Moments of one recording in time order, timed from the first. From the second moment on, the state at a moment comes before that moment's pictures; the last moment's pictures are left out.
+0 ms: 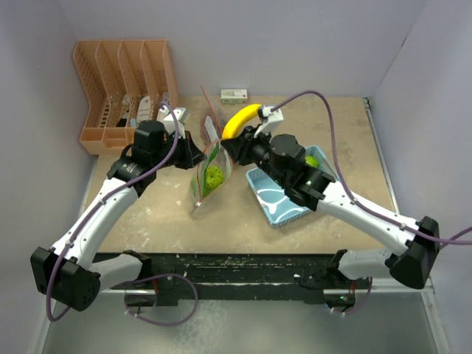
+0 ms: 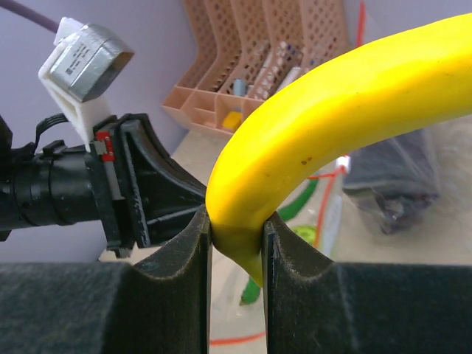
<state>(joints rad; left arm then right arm) -0.38 1.15 1.08 -0.40 0.34 -0.36 0.90 1.25 1.16 0.00 0.26 0.48</state>
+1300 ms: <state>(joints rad) -0.38 1.15 1.08 -0.40 0.34 -0.36 1.08 1.52 1.14 -0.03 0.40 0.48</state>
